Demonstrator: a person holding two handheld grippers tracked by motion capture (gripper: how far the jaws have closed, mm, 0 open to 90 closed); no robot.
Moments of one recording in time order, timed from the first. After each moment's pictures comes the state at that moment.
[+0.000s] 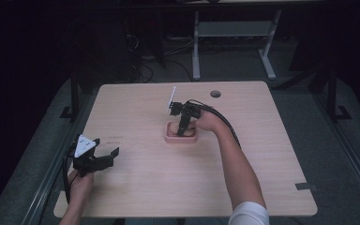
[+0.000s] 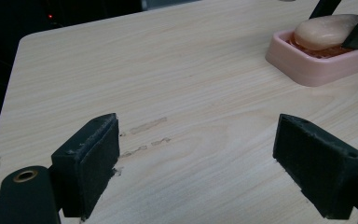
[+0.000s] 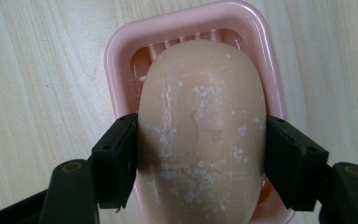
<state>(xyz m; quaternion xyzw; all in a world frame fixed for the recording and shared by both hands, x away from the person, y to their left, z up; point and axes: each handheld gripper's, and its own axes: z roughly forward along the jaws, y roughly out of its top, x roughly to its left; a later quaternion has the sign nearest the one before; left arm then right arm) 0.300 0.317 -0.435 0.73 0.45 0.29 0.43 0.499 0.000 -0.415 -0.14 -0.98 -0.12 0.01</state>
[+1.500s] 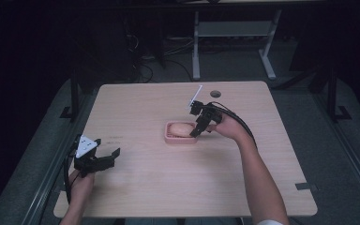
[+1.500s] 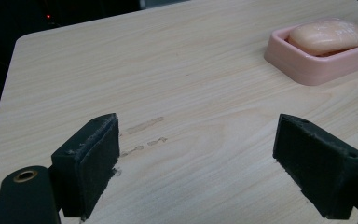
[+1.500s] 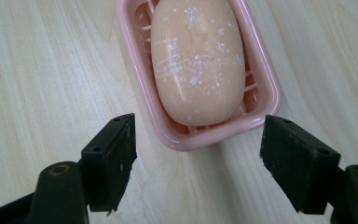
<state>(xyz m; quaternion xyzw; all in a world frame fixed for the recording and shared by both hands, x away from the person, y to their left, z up) 0.299 0.314 -0.435 0.73 0.45 0.29 0.42 0.471 -0.068 -0.397 -0.20 -0.96 -0.19 0.00</state>
